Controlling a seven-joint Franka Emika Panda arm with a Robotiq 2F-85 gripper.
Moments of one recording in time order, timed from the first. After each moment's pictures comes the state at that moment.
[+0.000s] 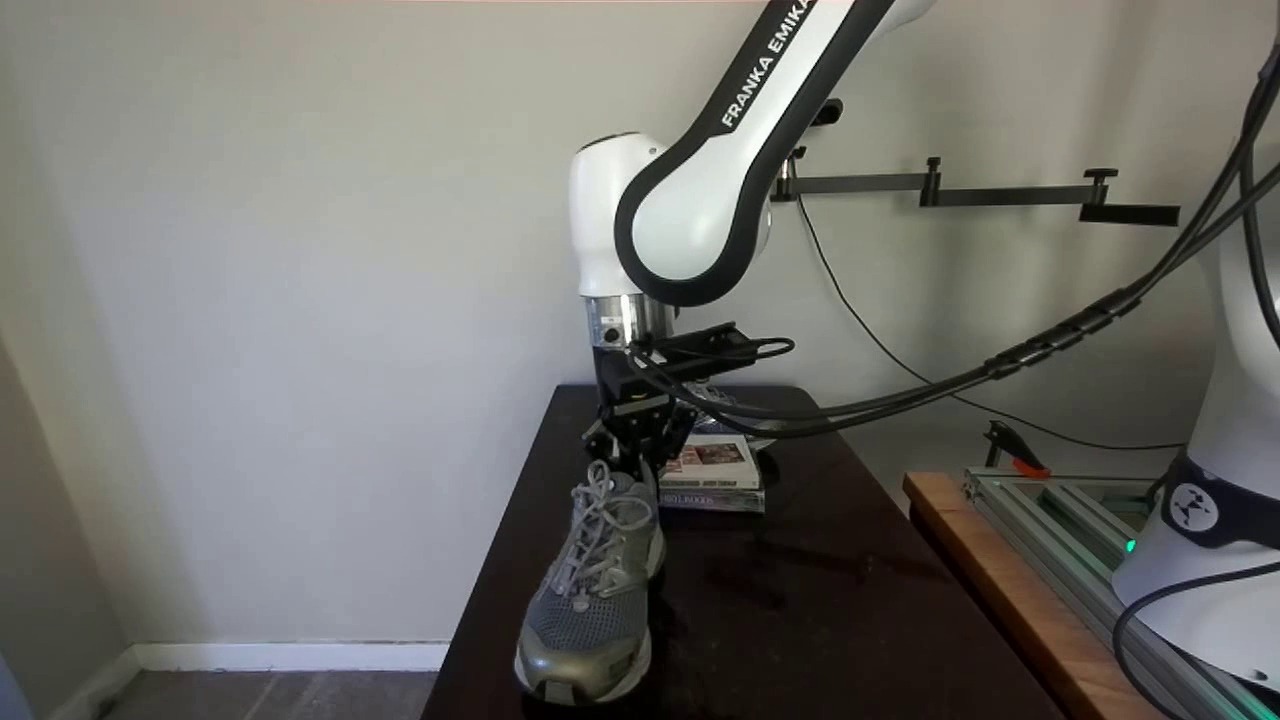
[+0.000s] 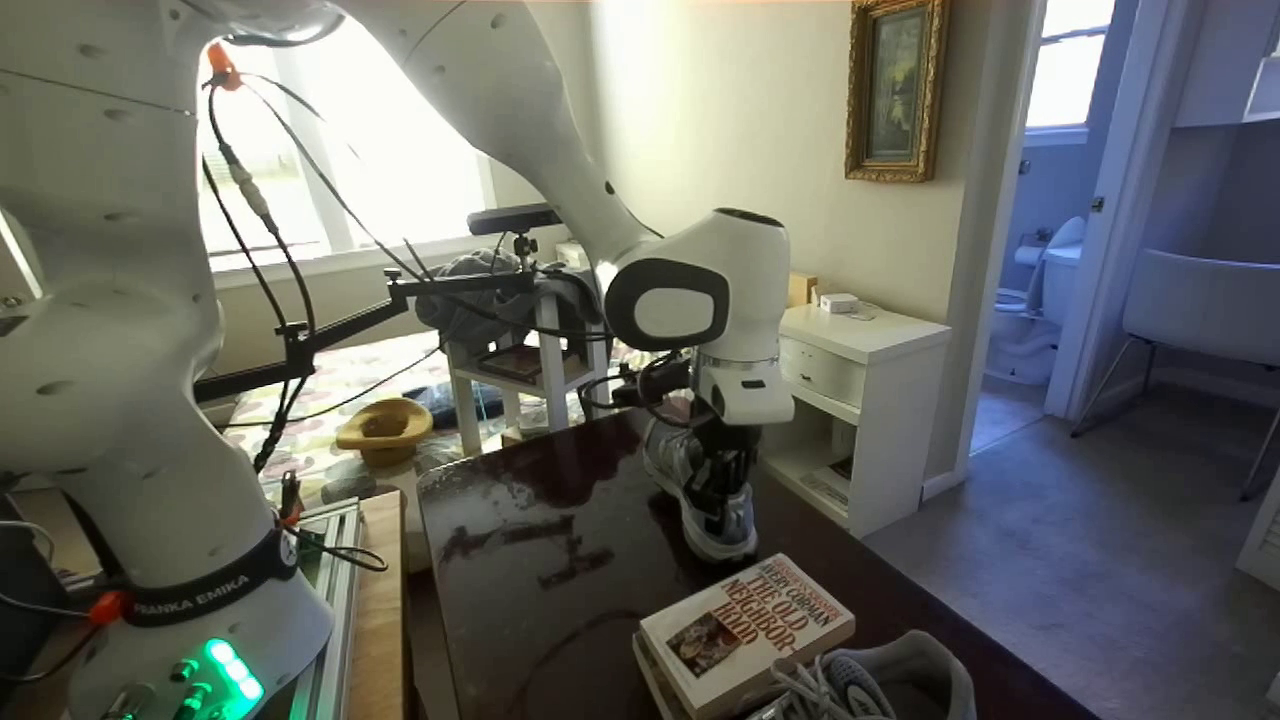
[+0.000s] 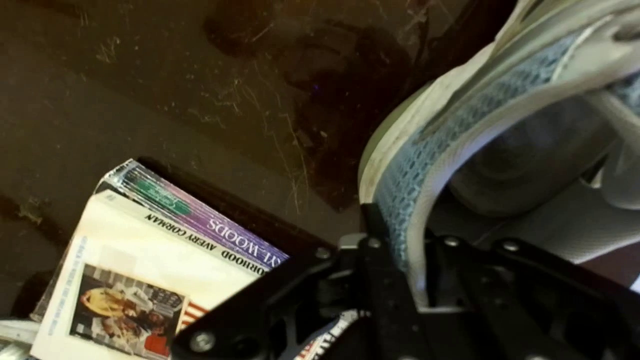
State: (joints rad) arm -0.03 0.31 -0.17 -2.28 0.08 2.50 0.77
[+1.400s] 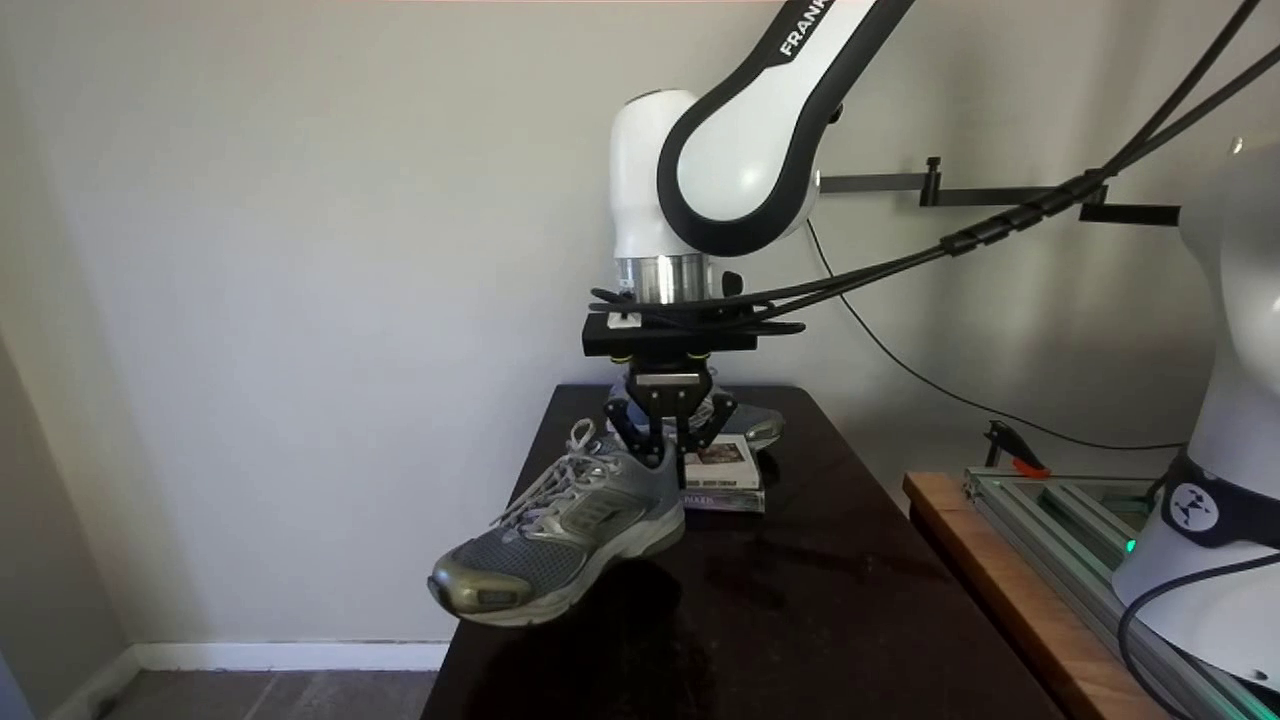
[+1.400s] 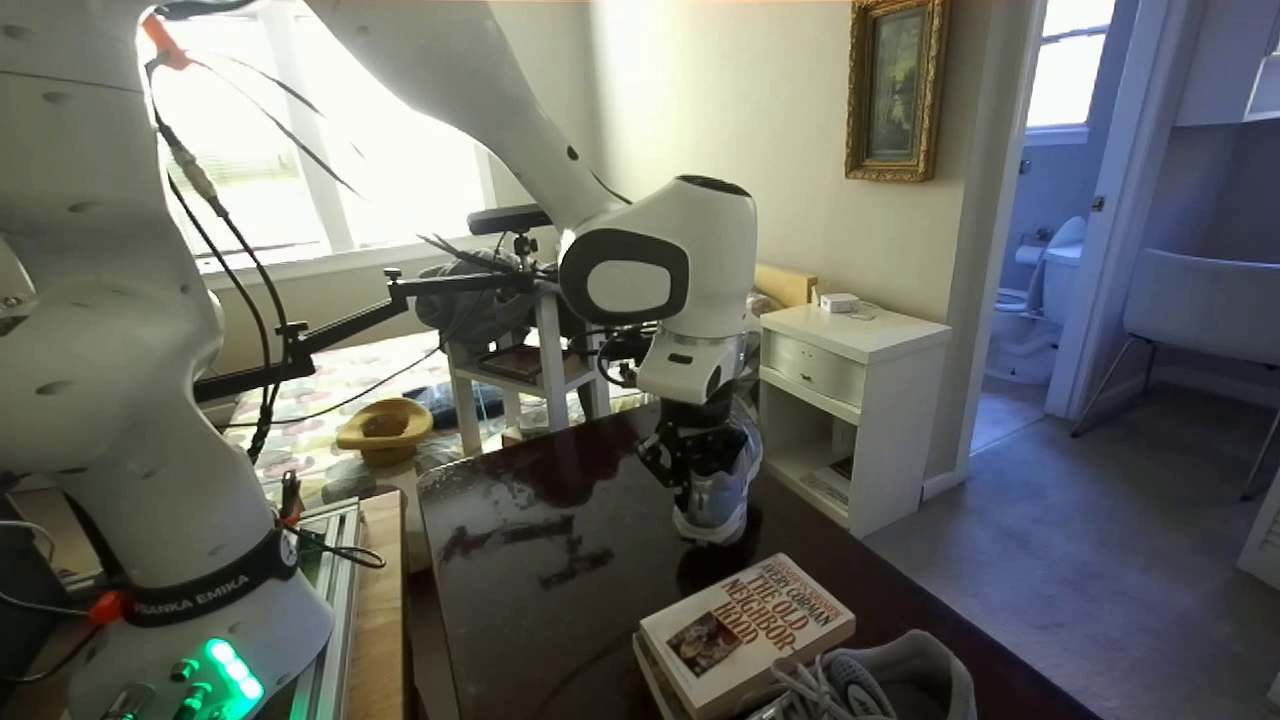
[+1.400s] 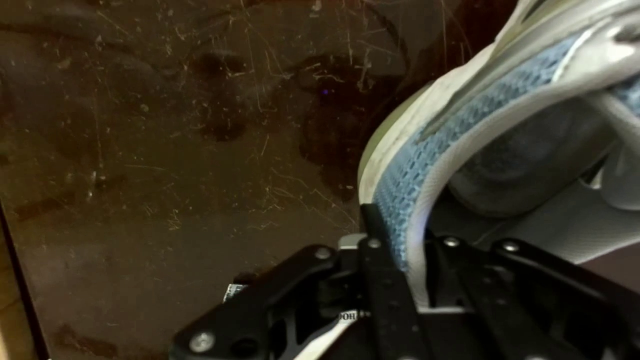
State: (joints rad) arm -0.03 0.16 -0.17 -2.40 0.14 2.48 1.30
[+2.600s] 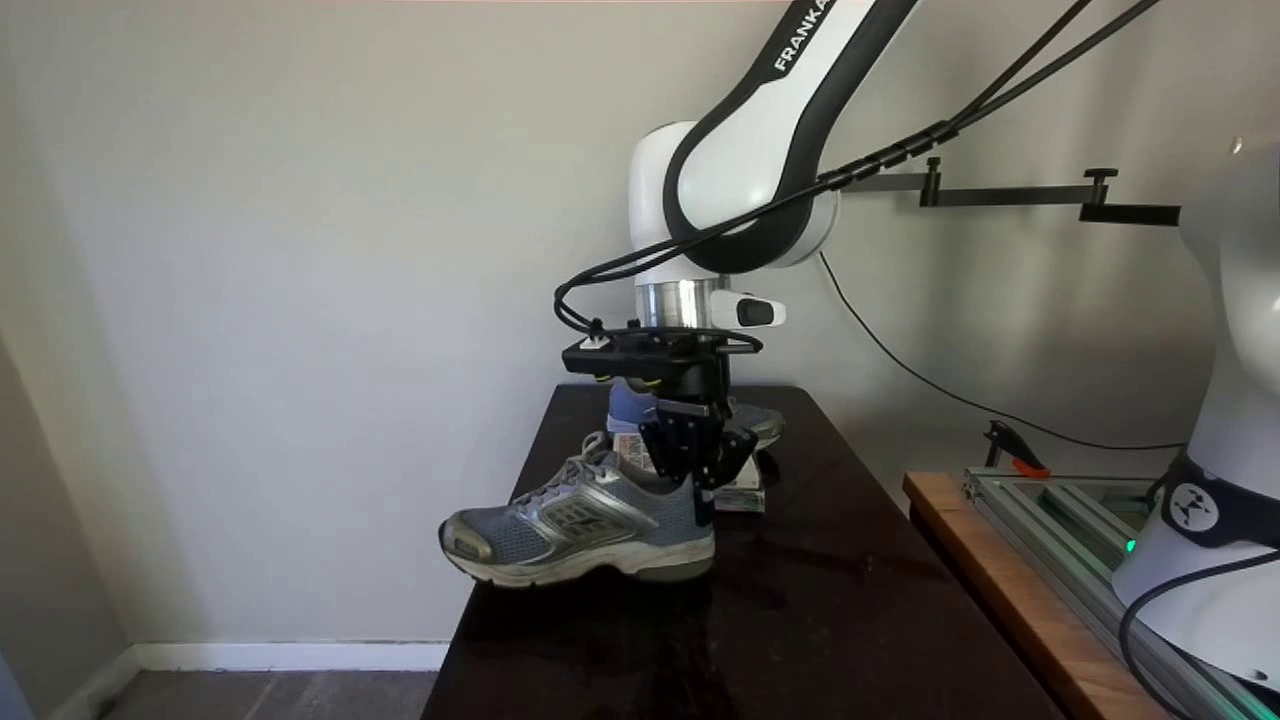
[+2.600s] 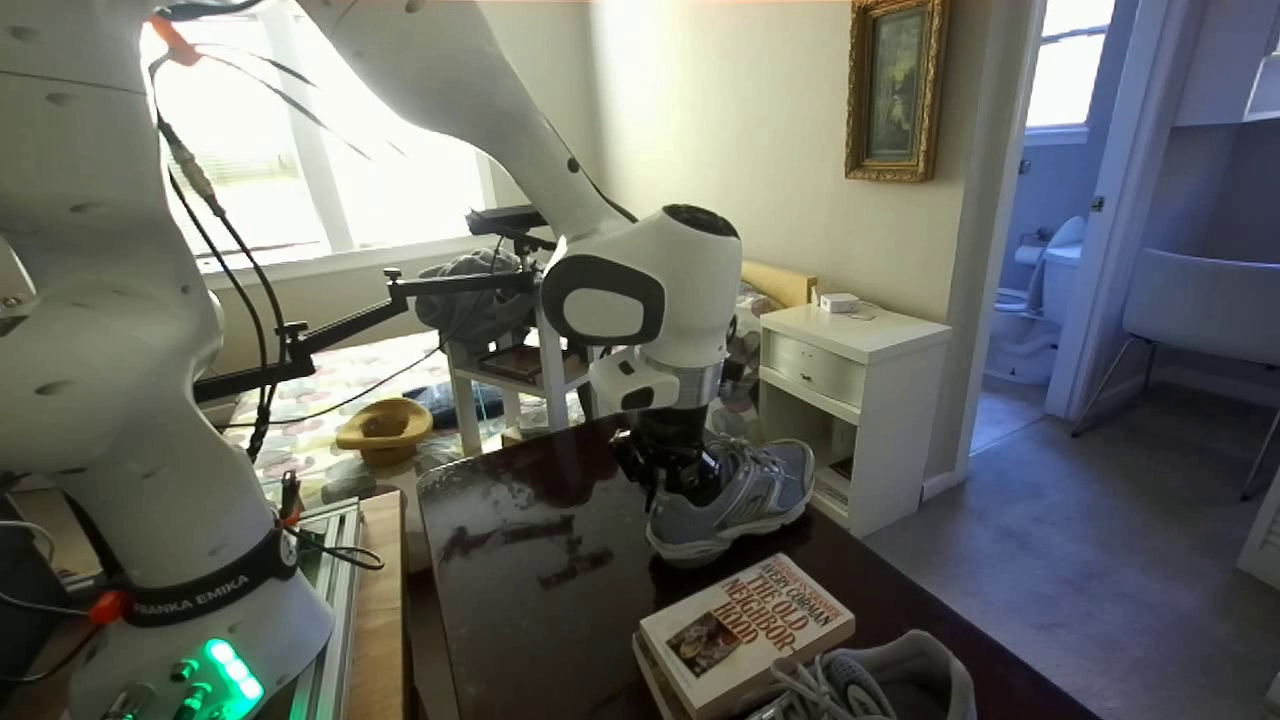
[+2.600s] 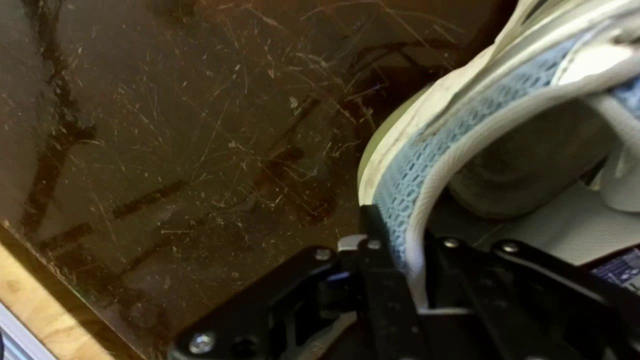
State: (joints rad) arm -0.03 0.17 -0.15 -2.46 0.31 2.48 1.89
